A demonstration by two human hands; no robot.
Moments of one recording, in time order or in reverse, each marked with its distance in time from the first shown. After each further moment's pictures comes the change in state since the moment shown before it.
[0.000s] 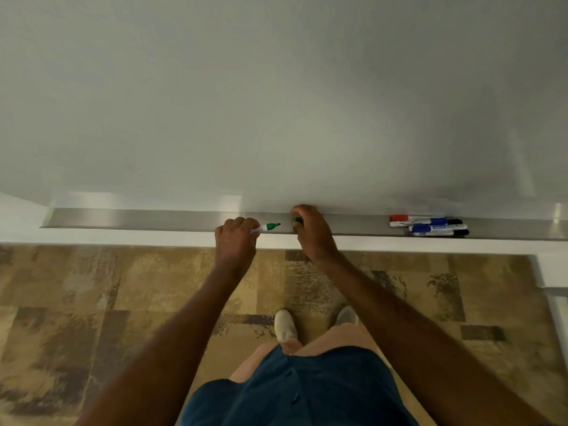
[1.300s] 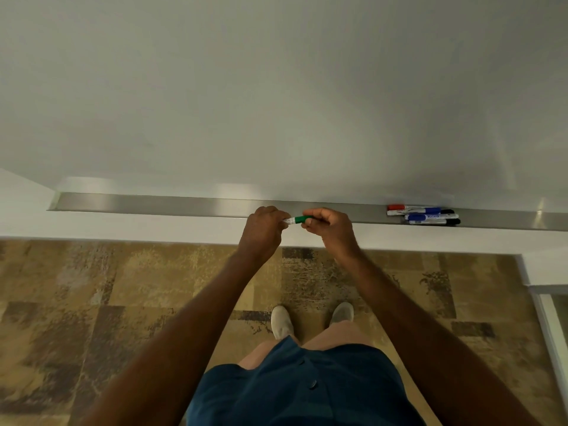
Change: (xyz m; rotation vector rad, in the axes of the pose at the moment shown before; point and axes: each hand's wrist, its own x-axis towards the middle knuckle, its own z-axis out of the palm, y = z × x) left_hand -0.019 0.041 -0.013 -0.129 -0.065 0.208; right_hand -0.064 -0.032 -0.056 0.559 -0.060 0.273
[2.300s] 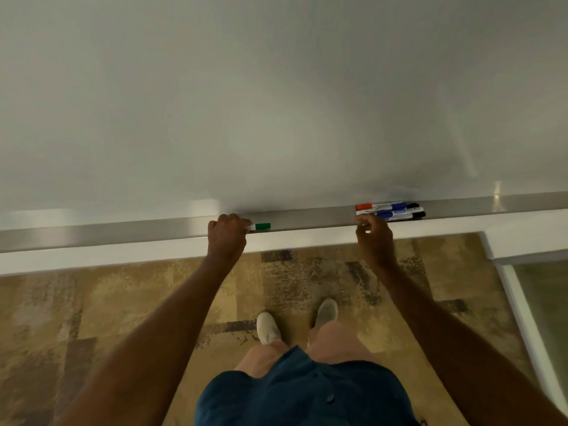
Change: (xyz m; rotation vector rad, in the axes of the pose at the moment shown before) left_hand 0.045 -0.032 0.034 0.315 -0.098 -0.080; right_hand 0.010 0.073 -0.139 -0.541 0.446 0.005
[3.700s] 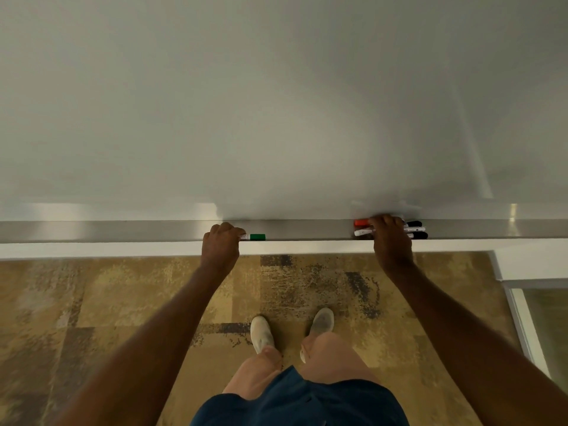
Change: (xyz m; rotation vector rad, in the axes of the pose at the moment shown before) left_hand 0.001 0.006 0.017 -0.065 -0.003 -0.077; right_hand 0.068 0.047 -0.033 -0.597 -0.071 -0.358
